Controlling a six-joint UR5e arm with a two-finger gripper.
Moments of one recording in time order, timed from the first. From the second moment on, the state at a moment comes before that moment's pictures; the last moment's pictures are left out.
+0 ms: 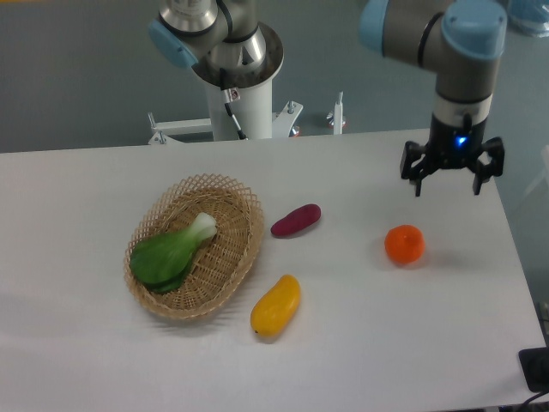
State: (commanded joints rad) arm 2.77 -1.84 -1.70 -0.94 1.57 0.87
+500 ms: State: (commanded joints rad) arm 2.75 -1.92 -1.74 -0.89 1.58 0.81
